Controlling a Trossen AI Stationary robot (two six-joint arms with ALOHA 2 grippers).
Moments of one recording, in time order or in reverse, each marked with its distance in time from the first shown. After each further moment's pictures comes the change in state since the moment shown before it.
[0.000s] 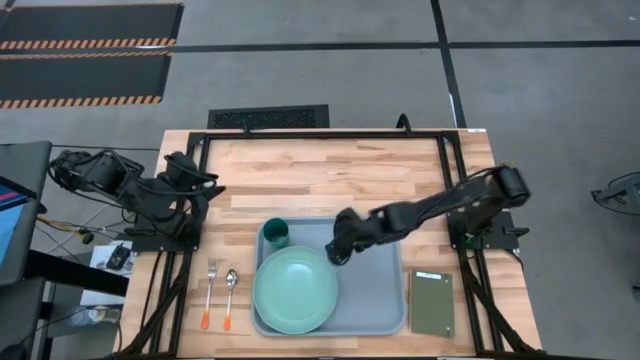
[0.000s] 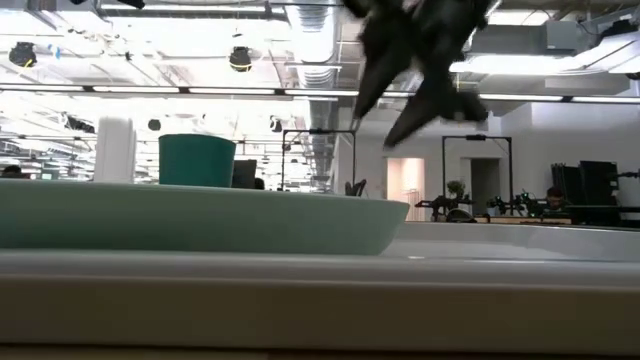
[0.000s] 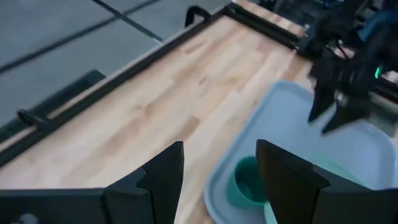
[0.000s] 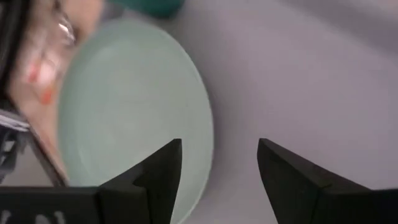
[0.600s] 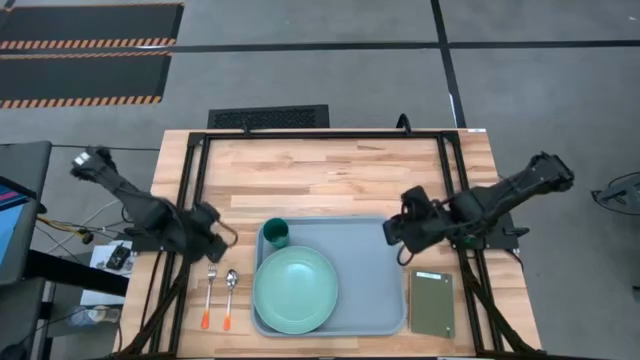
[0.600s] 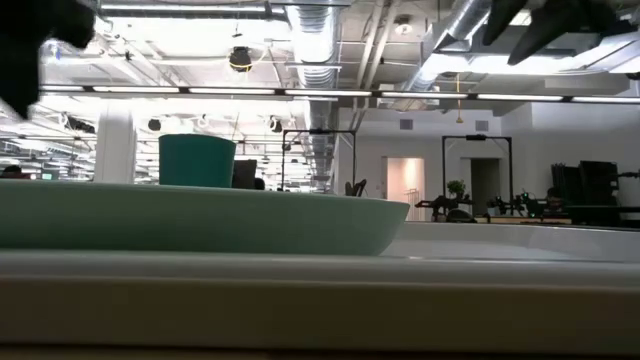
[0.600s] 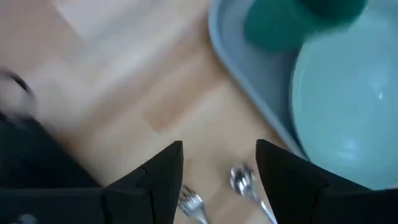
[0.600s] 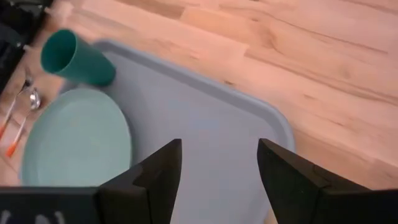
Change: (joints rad) left arm -0.227 0.075 -0.443 0.062 0.417 -0.674; right arm 0.206 -0.444 0.001 -0.654 0.436 0.303
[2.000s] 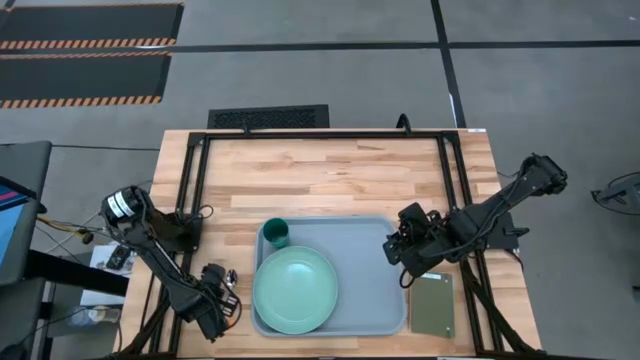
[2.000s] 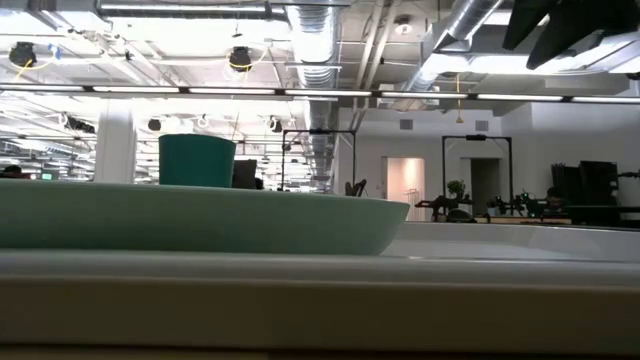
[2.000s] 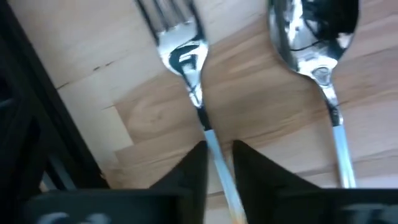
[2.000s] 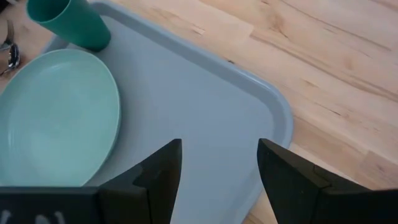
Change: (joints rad) left arm -0.360 0.847 0.105 0.286 0.326 -0.653; right arm 0.124 0.083 0.000 -0.038 0.056 -0.003
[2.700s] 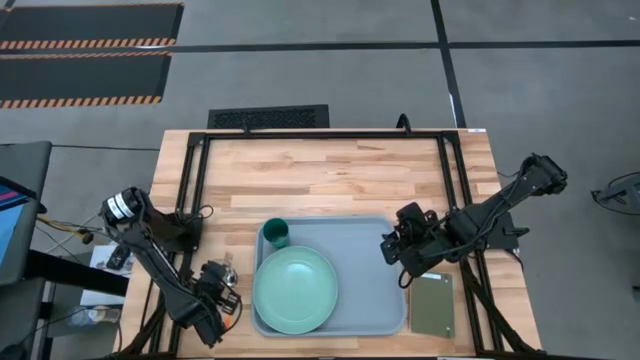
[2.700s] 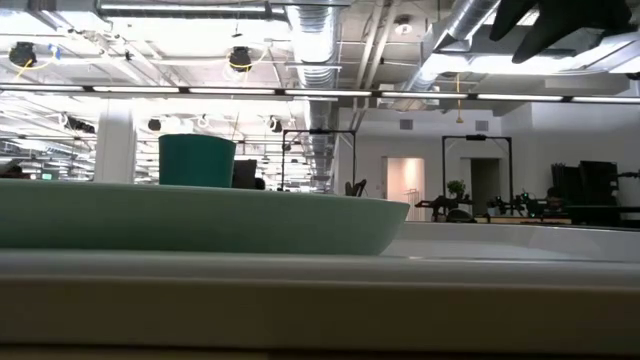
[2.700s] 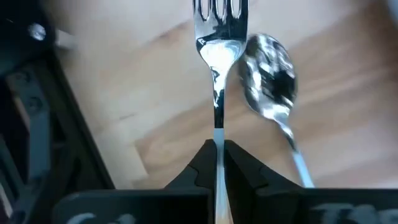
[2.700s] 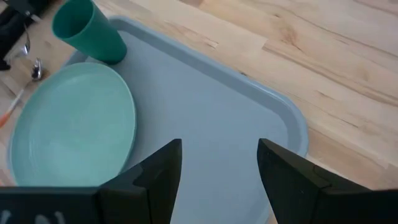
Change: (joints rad) left arm -0.002 -0.014 0.137 -0.228 -0.175 0.024; right arm 0.000 0.000 0.000 0.063 0.043 -0.021
